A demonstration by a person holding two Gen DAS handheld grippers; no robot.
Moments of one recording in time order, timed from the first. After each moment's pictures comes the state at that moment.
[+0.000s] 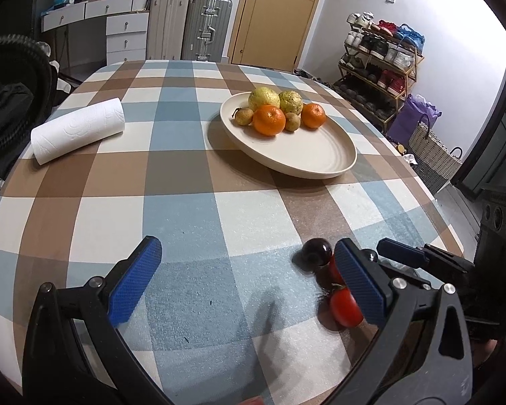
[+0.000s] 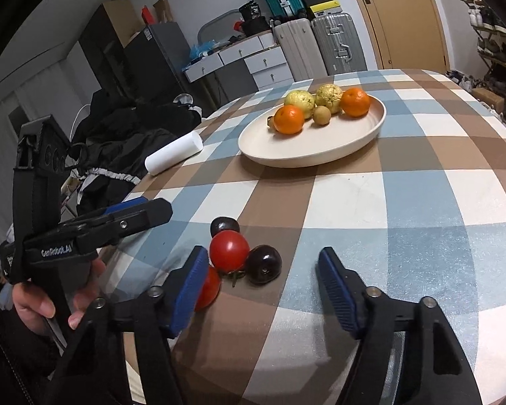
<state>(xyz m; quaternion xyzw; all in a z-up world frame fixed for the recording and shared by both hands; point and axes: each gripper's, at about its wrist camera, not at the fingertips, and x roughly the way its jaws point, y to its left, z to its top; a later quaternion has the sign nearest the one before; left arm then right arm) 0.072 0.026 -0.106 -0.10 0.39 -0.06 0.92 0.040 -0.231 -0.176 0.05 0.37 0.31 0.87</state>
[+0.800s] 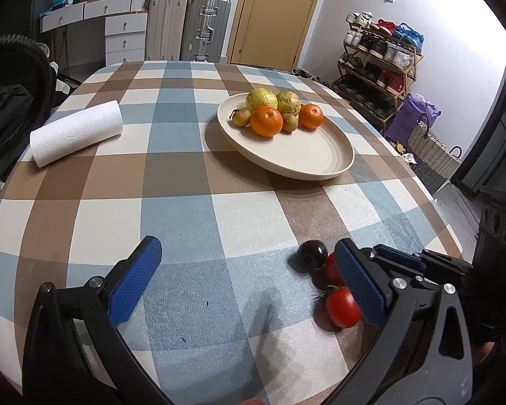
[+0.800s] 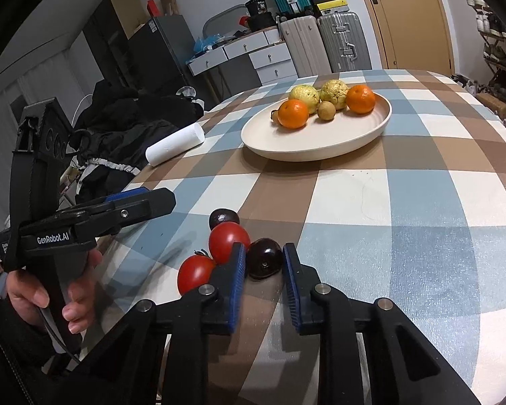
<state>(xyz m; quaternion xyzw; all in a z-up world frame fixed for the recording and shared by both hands) 0.075 0.024 -0.103 -0.10 0.39 -0.06 0.92 0.041 -0.228 -0.181 0.04 0.37 0.32 0.87</state>
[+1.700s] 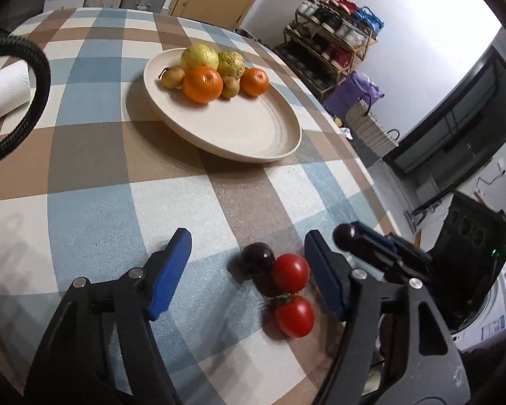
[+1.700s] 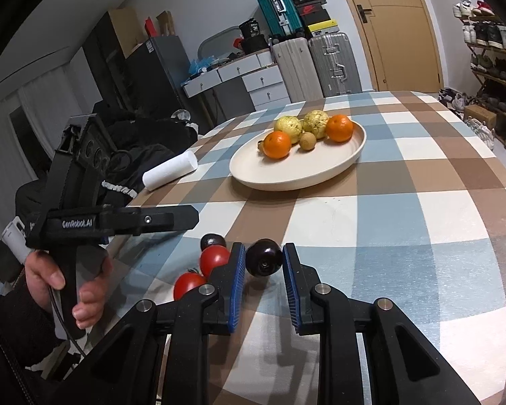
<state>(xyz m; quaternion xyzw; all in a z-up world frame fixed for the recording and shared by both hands) 0.128 0.016 -0.123 -0.17 0.46 -0.23 0.84 0.034 -0.254 -0.164 0.05 0.33 0.30 0.89</state>
